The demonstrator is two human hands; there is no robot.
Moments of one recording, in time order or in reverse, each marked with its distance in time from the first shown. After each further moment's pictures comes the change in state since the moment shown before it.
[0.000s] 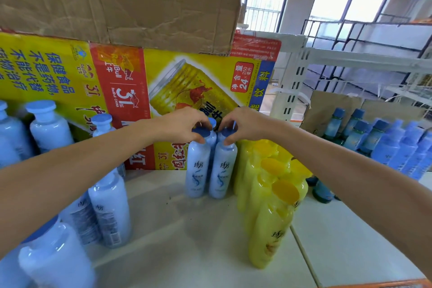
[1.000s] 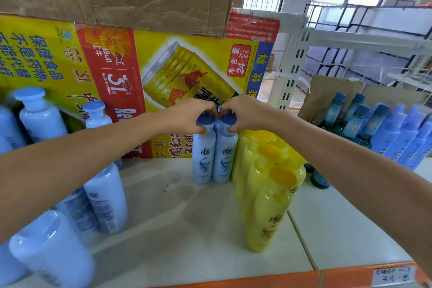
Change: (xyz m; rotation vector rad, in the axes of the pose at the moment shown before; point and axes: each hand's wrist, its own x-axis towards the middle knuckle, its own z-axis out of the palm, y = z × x) left_hand 0.013 0.007 0.019 0.002 0.082 0.054; right_hand -0.001 0.008 0.010 -0.122 0.053 0.033
